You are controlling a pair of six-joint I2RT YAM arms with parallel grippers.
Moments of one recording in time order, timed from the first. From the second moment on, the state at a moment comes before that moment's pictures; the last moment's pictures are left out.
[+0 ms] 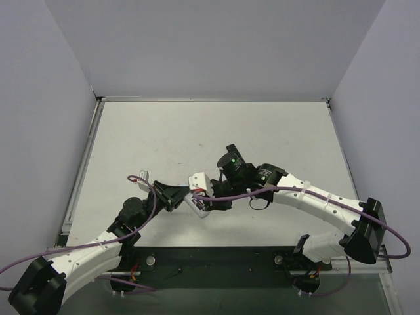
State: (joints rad) left arm -0.66 0.73 0.03 0.68 0.08 -1.52; right arm 1.00 1.33 1.11 -0.61 -0.52 -0.54
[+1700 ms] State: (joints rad) left arm -0.66 0.75 0.03 0.68 0.10 -1.46; right arm 1.02 1.41 1.11 -0.56 -0.50 -0.47
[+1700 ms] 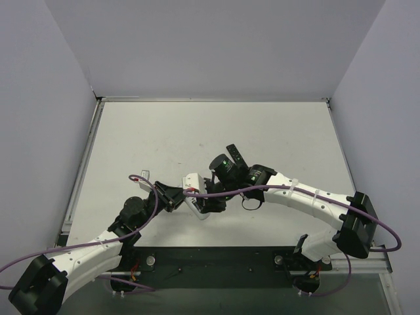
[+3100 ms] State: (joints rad) left arm -0.65 0.75 0.05 0.74 0.17 -1.48; right arm 0.99 1.33 1.12 -0.58 -0.59 -0.58
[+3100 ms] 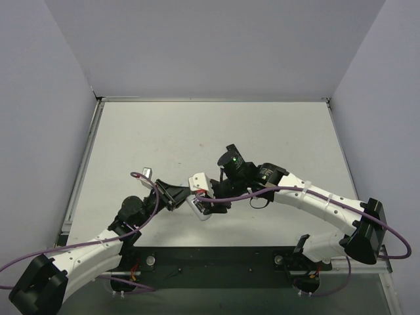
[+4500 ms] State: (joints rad) left arm -0.65 0.80 0.06 0.75 0.21 -1.47; right arm 0.99 1.37 1.13 -0.59 -0.66 -0.69
